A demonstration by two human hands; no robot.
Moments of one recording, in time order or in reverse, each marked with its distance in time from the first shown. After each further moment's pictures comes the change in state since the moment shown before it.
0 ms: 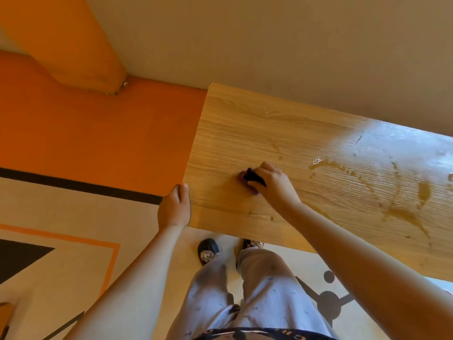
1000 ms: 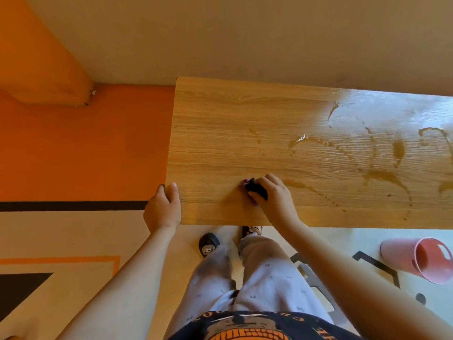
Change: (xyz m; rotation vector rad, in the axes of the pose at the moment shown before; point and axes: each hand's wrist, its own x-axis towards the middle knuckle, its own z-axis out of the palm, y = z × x) left_hand -0.004 0.001 -0.001 0.166 0.056 0.073; right_hand -0.079 -0.013 0.010 0.106 0.195 0.306
